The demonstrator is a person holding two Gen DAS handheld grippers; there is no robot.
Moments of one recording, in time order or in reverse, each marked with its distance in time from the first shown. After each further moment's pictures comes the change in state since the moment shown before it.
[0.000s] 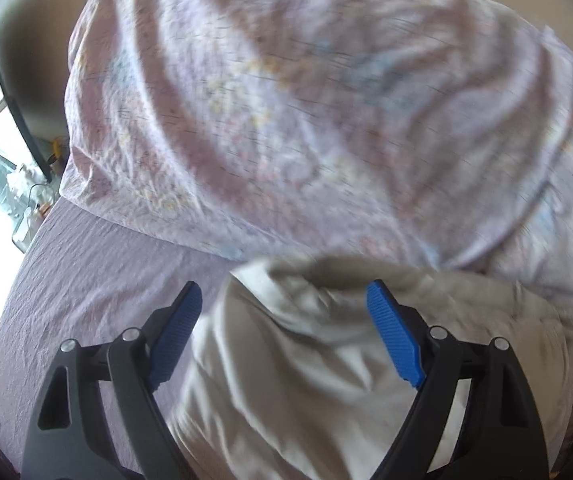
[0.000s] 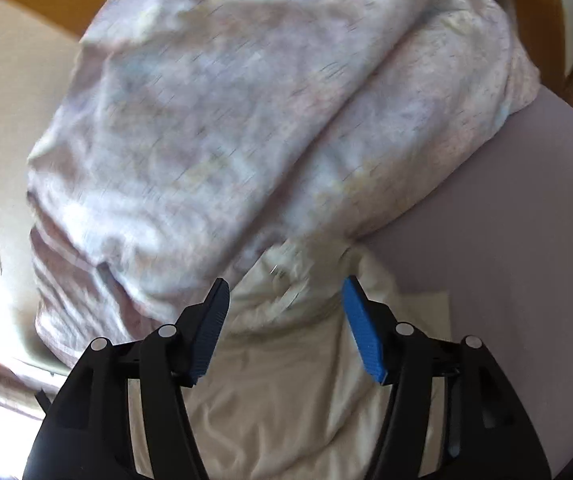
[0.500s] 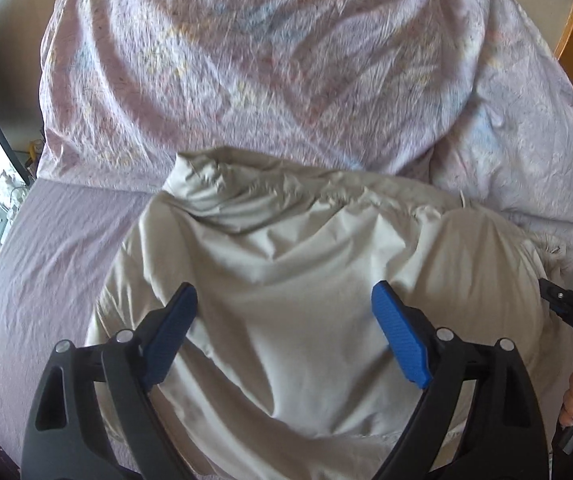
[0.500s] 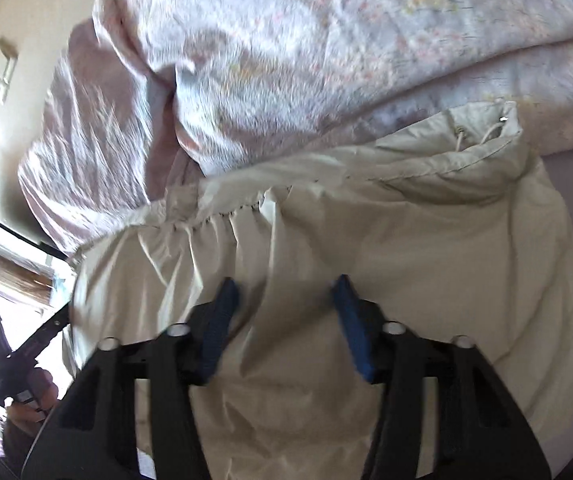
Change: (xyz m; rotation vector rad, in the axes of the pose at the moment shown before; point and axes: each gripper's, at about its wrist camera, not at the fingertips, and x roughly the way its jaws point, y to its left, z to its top) left arm -0.021 -0.045 -0.070 0.099 0.038 -0.064; right arm 0.061 0.099 -0.092 -0.348 0.191 -0.061
